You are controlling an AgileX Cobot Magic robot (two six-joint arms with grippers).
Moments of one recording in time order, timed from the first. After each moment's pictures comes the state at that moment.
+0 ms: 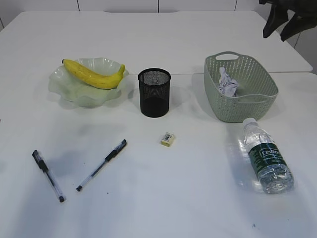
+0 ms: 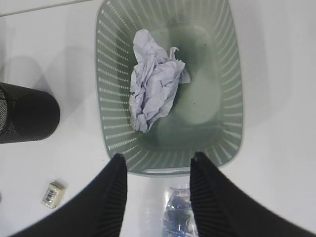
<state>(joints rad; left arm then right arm) -0.05 1.16 -0.88 -0.30 0.86 0.06 -0.02 1.98 -2.03 0.16 1.24 0.07</state>
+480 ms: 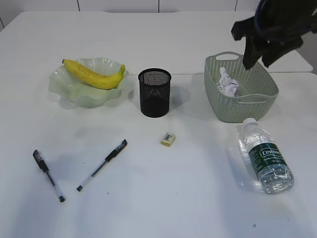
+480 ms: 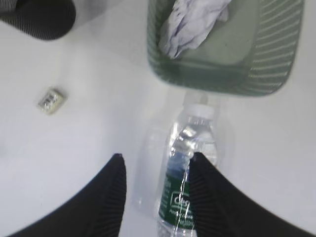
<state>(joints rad) -0.05 1.16 -0.88 -0.24 0.92 0.06 0.20 1.80 -1.74 0.00 1.24 0.05</state>
